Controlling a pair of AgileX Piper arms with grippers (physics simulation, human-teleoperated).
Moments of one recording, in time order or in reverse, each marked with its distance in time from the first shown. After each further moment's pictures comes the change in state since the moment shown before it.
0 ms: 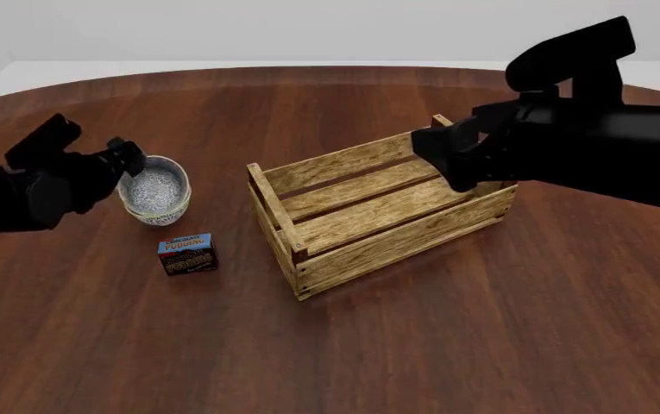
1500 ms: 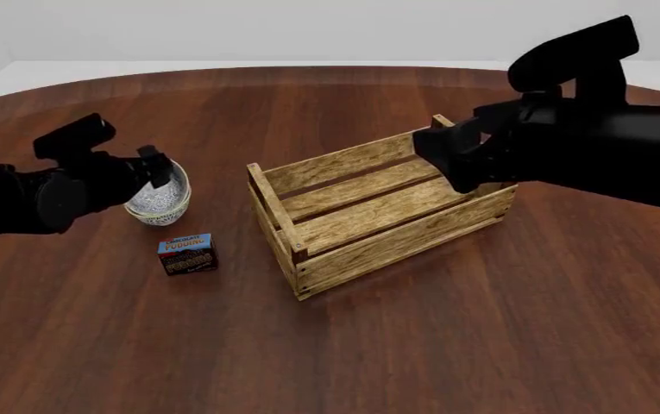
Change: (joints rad) left arm -0.102 -0.078 0.039 0.072 0.180; right arm 0.000 -0.008 0.001 0.007 -0.005
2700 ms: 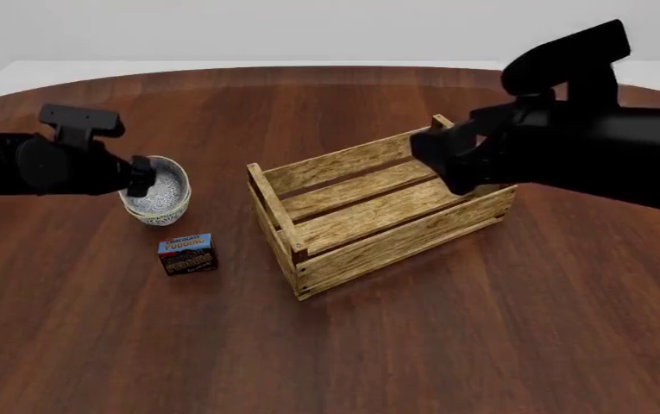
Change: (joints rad) left arm 0.066 0.005 -0.144 0.308 0.527; right arm 0.000 0.015 0.000 -0.005 -0.003
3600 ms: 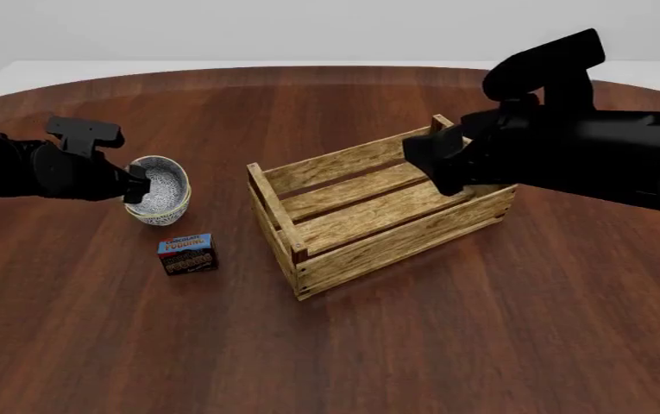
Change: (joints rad) left arm 0.061 0.150 -0.080 -0.021 0.048; right arm -0.008 0.055 -0.007 -0.021 -0.003
